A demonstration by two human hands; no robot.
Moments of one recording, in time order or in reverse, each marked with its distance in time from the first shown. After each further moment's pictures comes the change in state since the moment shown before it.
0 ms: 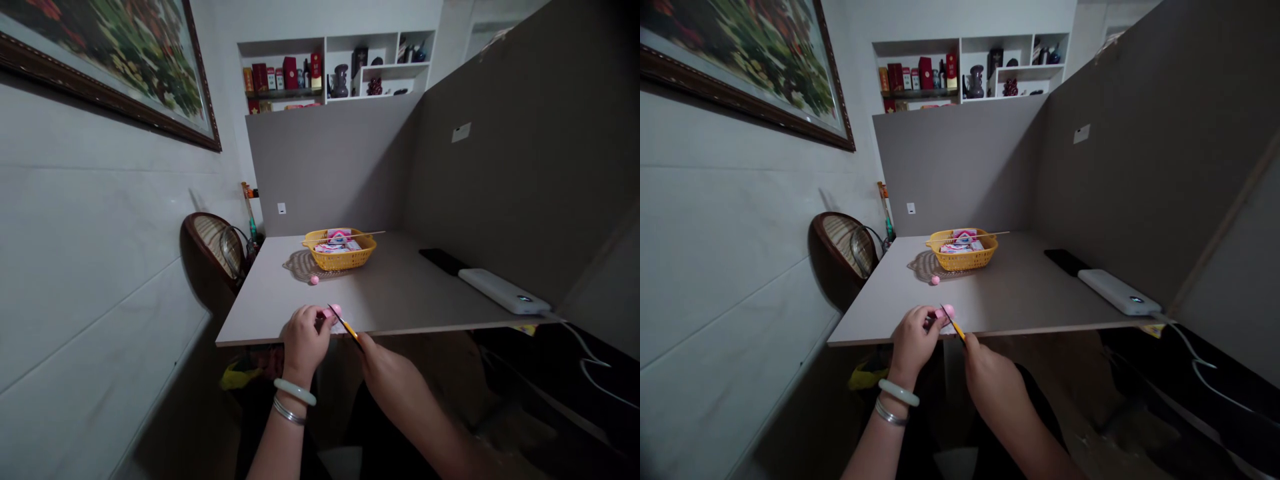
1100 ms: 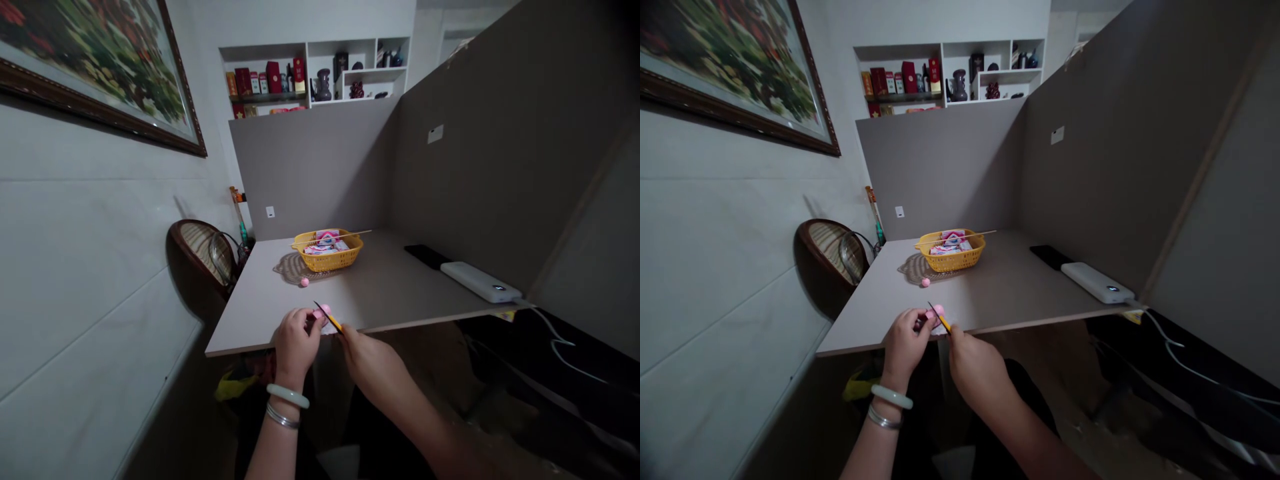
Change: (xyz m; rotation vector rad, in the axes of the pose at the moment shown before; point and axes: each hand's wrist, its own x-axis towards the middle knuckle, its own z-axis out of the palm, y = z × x) left_hand 0.002 -0.001 0.002 -0.039 0.000 -0.015; right_hand 0.007 -0.012 -0.018 0.029 -0.026 0.048
